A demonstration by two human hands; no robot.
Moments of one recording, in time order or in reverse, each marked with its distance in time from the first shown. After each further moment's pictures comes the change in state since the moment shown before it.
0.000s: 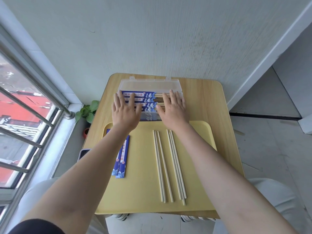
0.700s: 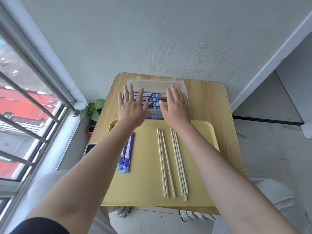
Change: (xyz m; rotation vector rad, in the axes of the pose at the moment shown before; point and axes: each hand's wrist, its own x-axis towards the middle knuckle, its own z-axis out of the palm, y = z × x) left_hand -0.010 0.005 -0.021 0.071 -0.025 0.104; right_hand -0.010 -0.018 -0.009 0.111 0.163 -0.071
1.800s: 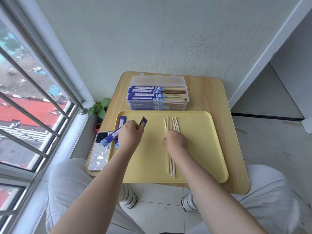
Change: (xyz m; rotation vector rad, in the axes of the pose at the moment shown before) left_hand -0.122 -0.012 0.025 -0.380 0.054 -0.332; right_hand -0.130 -0.041 0.013 -0.110 -0.430 0.402
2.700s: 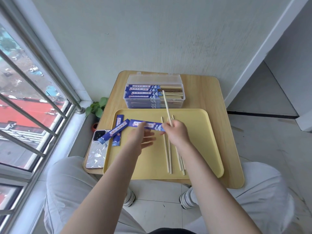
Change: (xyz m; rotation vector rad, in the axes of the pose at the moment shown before) left_hand -0.035 0.037 -0.008 -1.005 -0.445 -0.603; right_hand -0.014 0.015 -0.024 0.980 0.053 0.024
